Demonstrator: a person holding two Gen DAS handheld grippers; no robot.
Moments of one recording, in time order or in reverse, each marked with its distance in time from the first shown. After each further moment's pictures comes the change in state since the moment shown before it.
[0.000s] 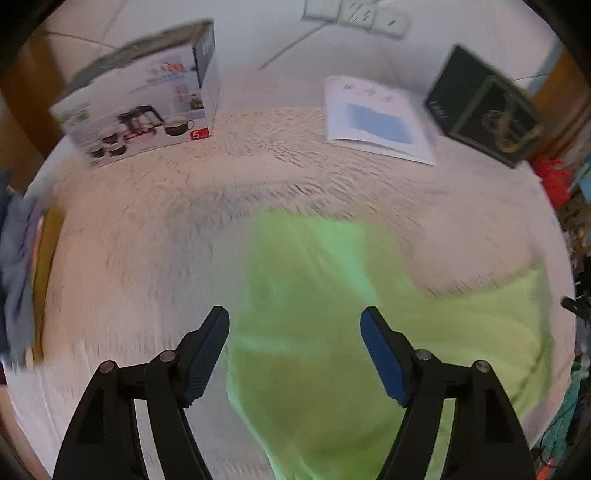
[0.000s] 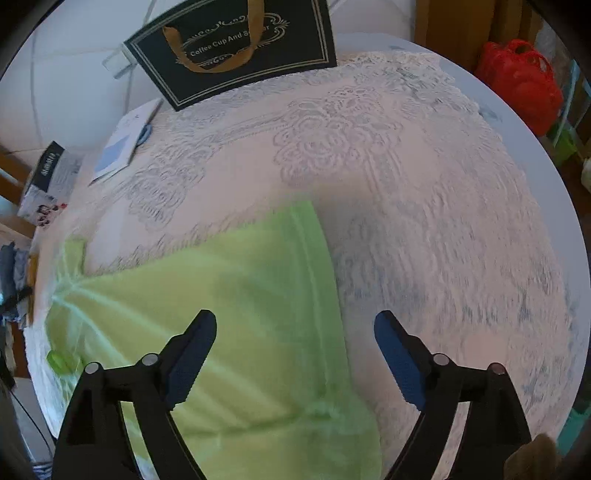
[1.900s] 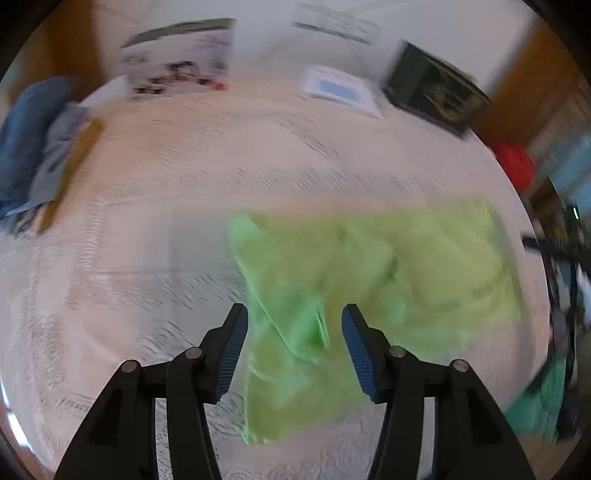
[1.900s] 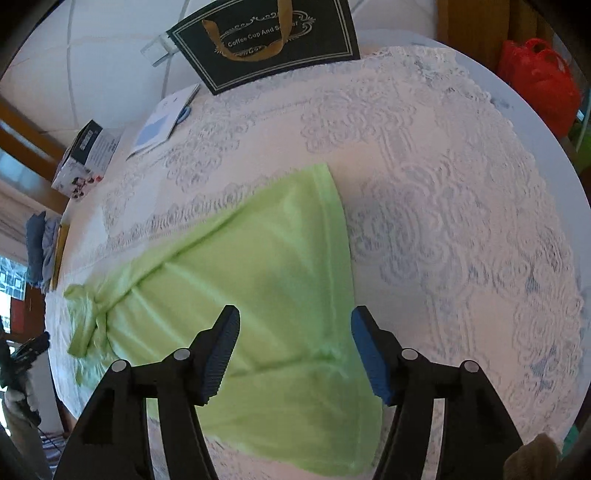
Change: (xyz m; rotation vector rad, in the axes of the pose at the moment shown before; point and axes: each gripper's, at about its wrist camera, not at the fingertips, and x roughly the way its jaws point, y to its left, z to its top) left arm -0.103 -0.011 -0.212 -0.060 -0.087 -0.067; right arm -0.022 -0.008 -0.036 -0.067 0.004 0.124
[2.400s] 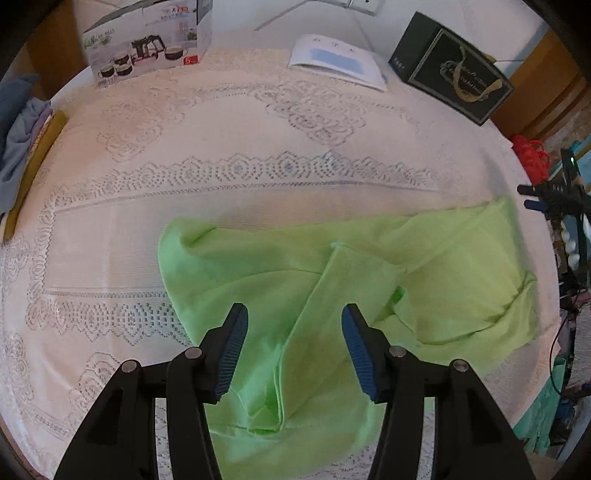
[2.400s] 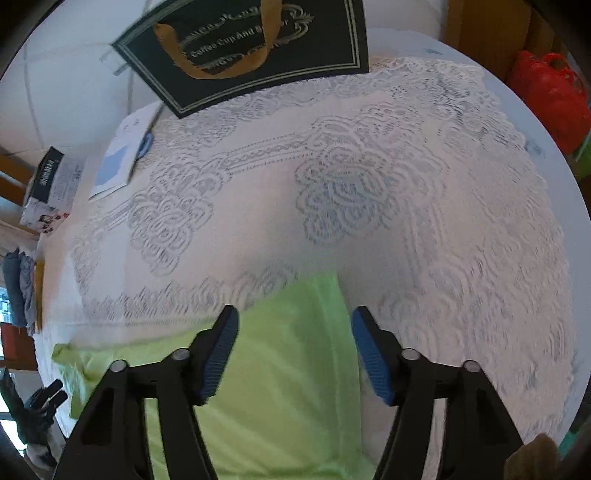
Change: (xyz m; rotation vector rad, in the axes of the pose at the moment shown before) left arm 0.082 -0.039 0.028 0.002 0.109 -0.010; right arm 0.059 0.009 0.109 0.036 0.068 -0.067
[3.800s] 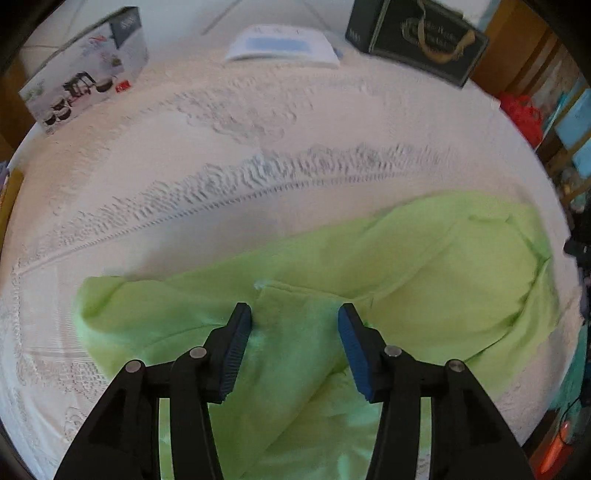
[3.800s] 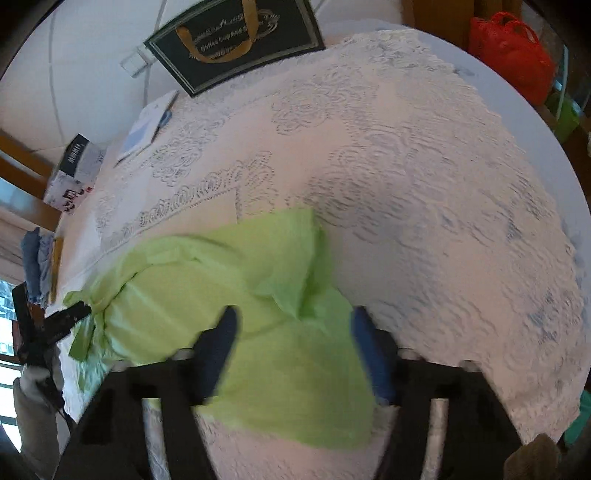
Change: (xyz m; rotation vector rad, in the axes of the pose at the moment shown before) left arm 0.047 -0.061 0.022 0.186 0.000 0.051; right arm -0.047 -0.026 -0.148 0.046 -0.051 0.049
